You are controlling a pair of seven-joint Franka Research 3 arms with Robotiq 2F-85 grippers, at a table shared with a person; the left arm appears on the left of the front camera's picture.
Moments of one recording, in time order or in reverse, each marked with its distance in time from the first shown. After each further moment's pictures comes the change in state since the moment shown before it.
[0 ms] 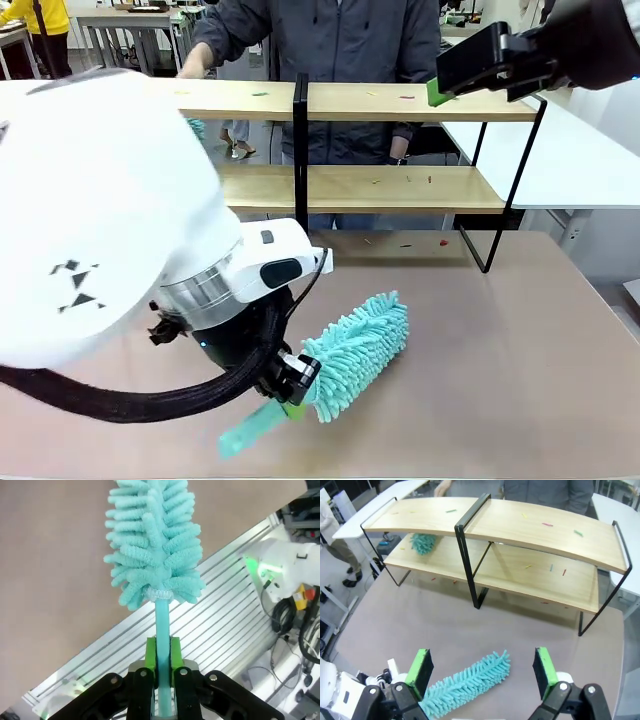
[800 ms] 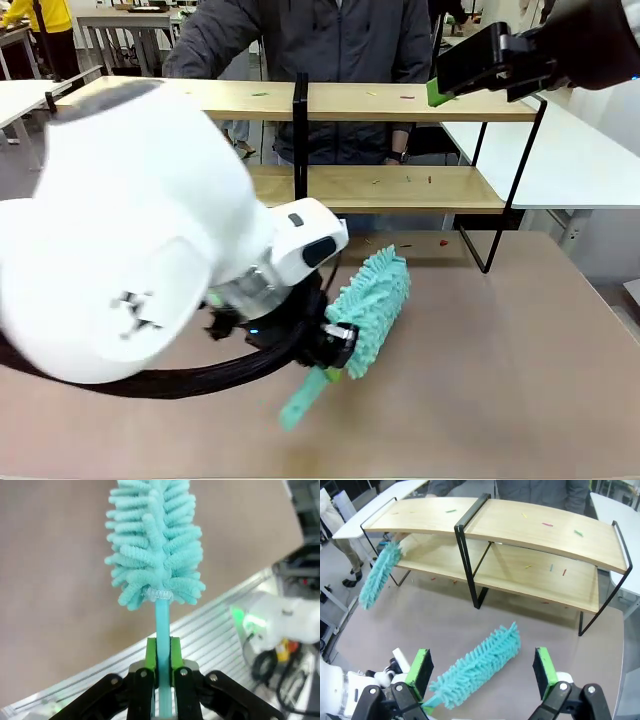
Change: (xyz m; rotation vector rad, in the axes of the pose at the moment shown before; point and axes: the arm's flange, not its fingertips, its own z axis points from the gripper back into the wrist) left arm 0.034 -0.019 -0.013 0.014 -0.183 0.175; right arm 0.000 0.000 0.000 0.000 0.000 0.000
